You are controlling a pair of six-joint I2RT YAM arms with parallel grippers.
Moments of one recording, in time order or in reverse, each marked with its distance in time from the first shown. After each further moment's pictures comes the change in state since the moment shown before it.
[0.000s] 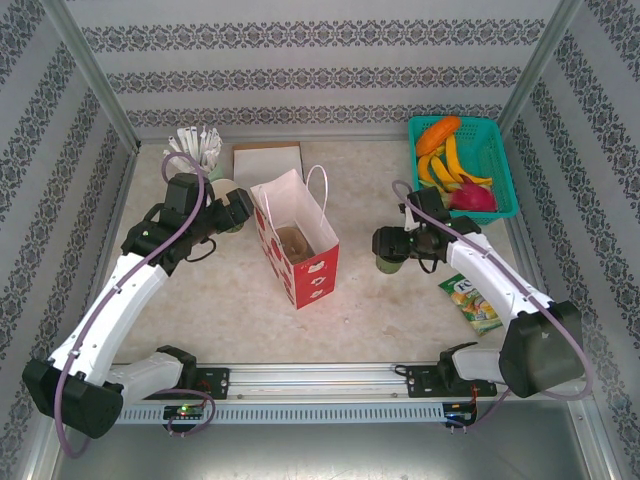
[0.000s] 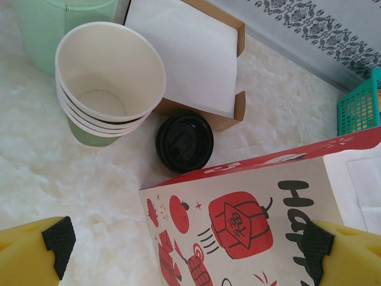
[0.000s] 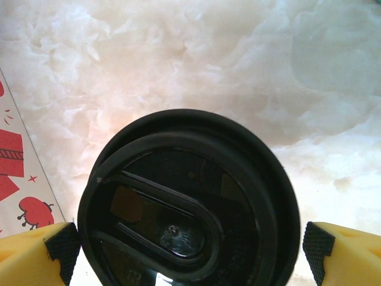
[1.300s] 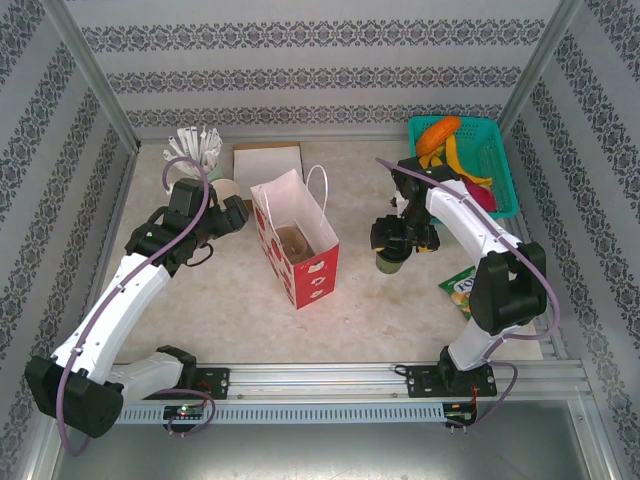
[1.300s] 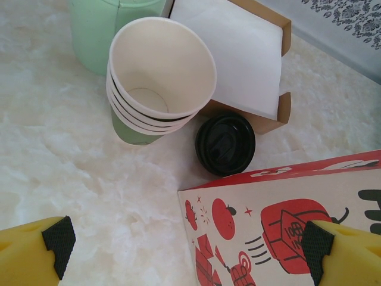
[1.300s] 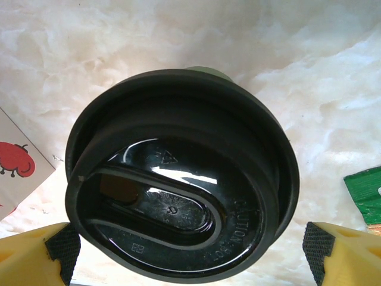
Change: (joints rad) left arm 0.000 0.002 -0.037 -0.032 -0.102 0.009; right arm -0.004 0.371 0.457 -0.541 -0.015 -0.038
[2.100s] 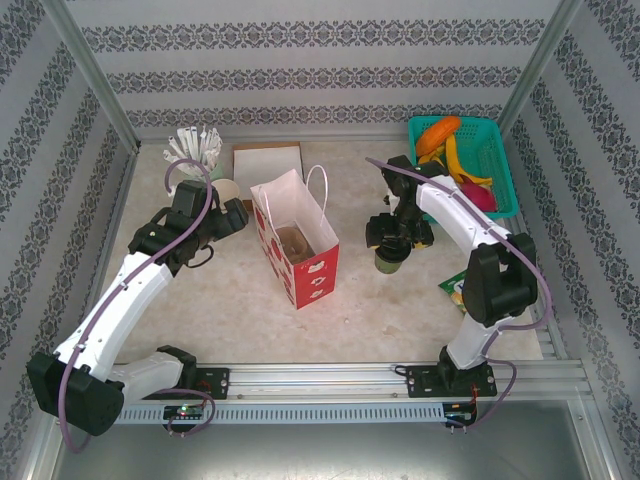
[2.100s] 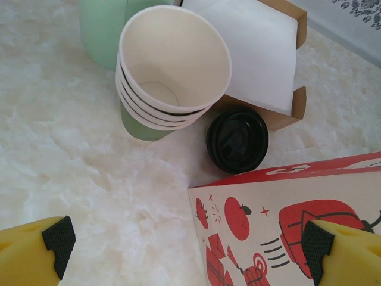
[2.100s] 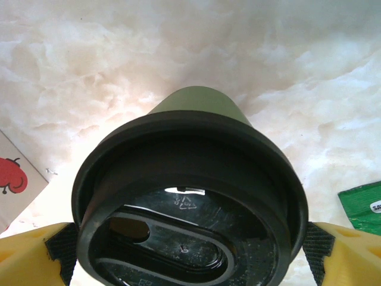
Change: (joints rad) left arm 0.000 0.011 -0.023 -0.002 -0.014 0.003; right arm 0.036 0.066 0.057 -0.003 0.055 0.001
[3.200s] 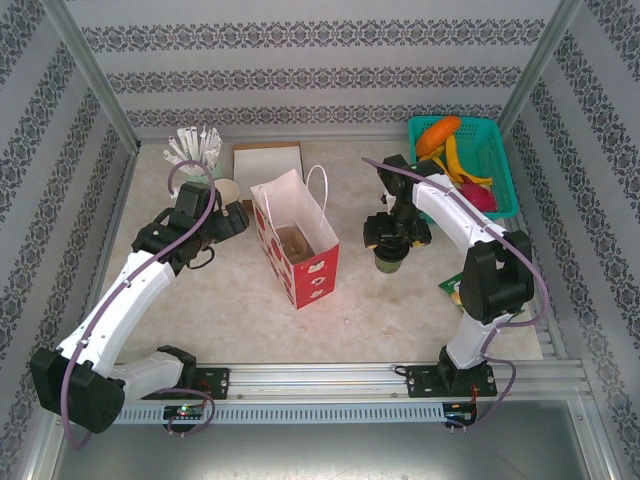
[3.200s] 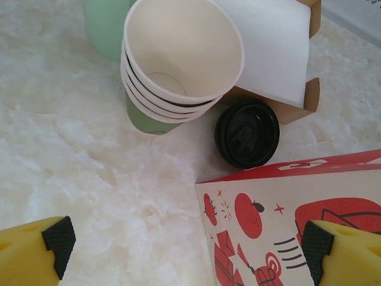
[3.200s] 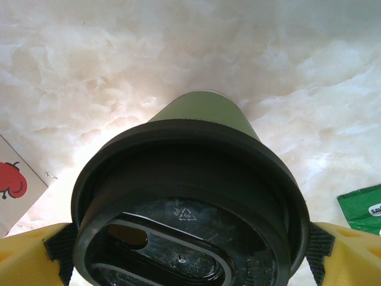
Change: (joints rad) left arm 0.000 0.014 -0.014 -0.001 -0.001 0.003; right arm 0.016 0.019 0.020 -0.004 0.008 0.007
